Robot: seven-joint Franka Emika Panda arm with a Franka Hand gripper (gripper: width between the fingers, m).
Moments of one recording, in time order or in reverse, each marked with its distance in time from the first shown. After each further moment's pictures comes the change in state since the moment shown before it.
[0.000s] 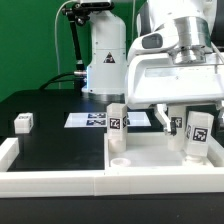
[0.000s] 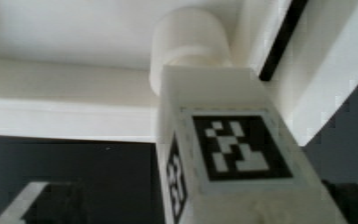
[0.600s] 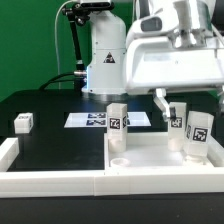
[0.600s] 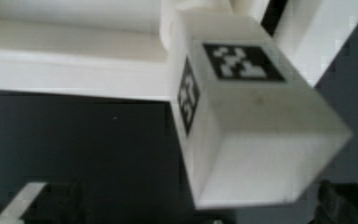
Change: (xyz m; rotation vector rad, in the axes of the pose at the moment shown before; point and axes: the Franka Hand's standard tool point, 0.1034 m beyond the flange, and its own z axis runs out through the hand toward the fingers) arm 0.024 0.004 -0.025 0.012 -0.024 -0.005
